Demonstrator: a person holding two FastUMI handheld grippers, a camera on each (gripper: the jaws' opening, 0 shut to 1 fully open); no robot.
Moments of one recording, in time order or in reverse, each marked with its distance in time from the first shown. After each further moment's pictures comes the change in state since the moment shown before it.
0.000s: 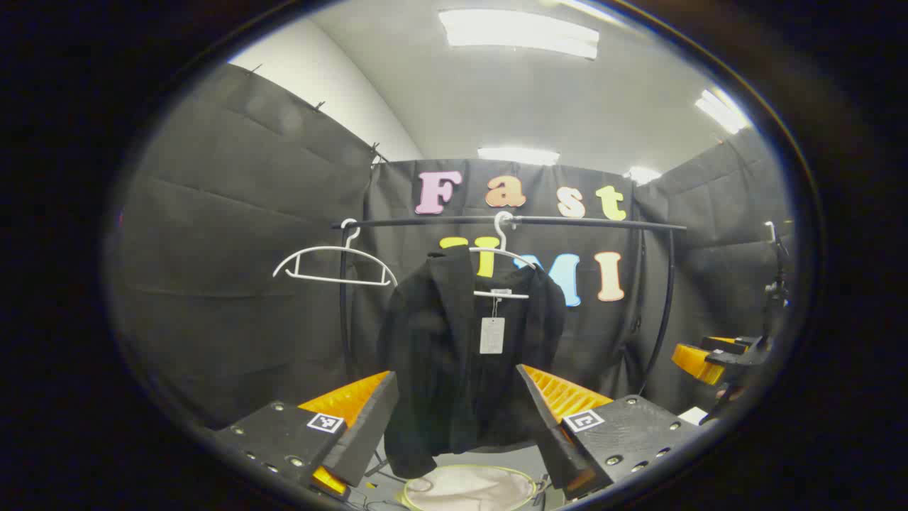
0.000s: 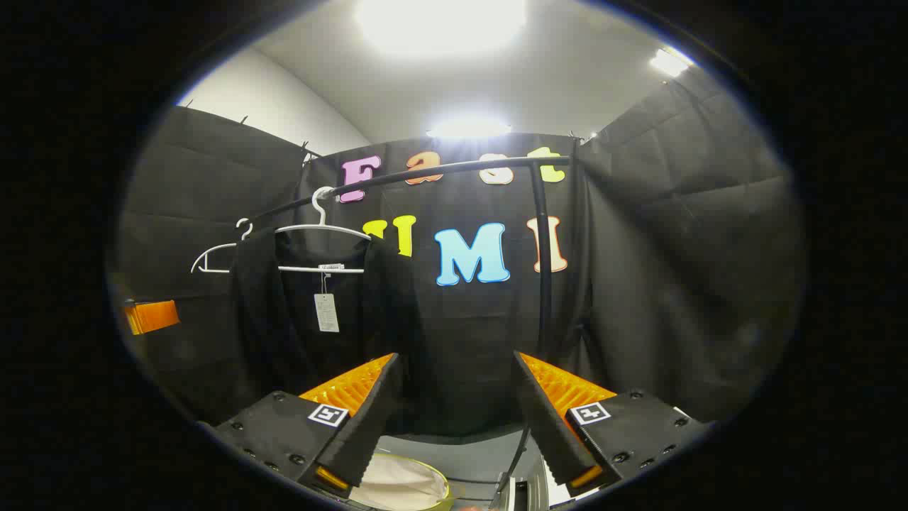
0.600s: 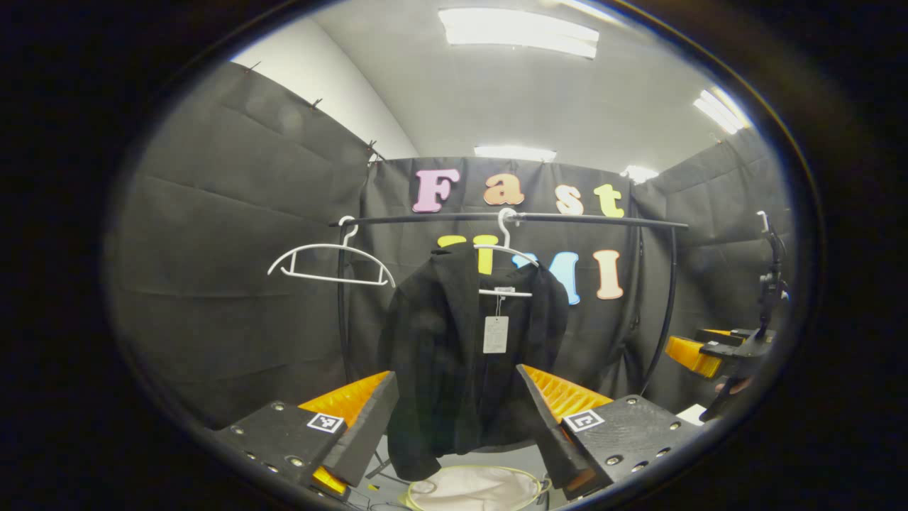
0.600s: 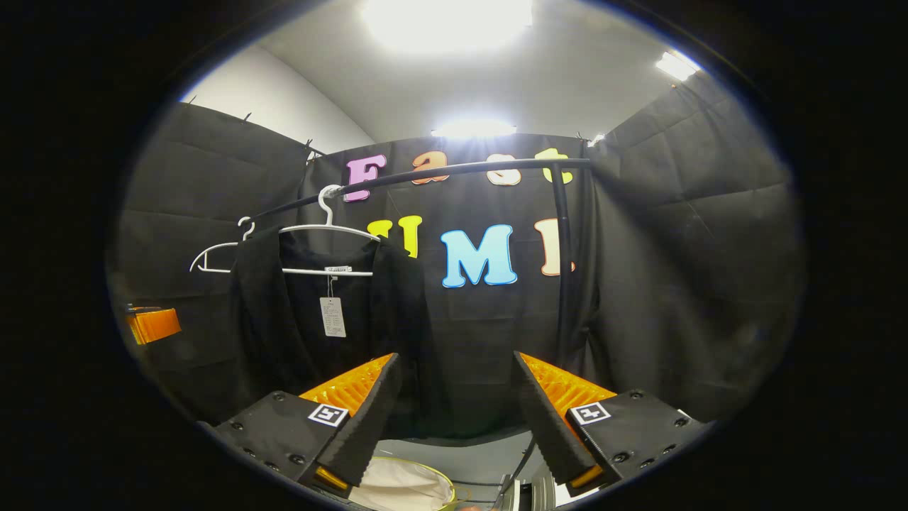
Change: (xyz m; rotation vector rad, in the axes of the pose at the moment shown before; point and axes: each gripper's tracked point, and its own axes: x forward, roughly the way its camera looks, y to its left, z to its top) left arm 0.016 0.013 -0.003 0.000 0.007 -0.017; right arm 0.014 0.021 0.008 -0.010 -0.004 0.005
